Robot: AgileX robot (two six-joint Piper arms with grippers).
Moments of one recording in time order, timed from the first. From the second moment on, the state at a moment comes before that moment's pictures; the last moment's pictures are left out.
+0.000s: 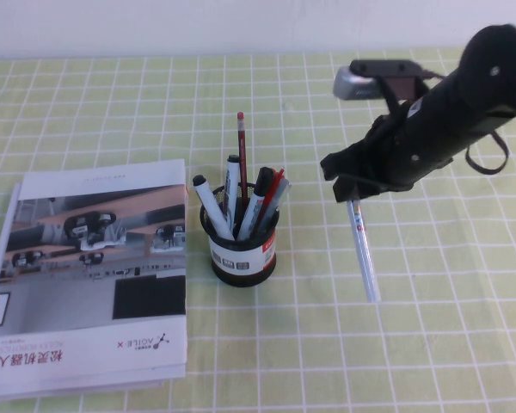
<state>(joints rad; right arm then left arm) 0.44 1.78 -1.45 0.34 0.82 -0.05 0.00 -0.02 0.03 -0.06 0.39 0.16</state>
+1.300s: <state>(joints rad) 0.32 2.04 -1.52 0.31 0.85 0.00 0.00 -0.02 0.03 -0.06 0.39 0.16</state>
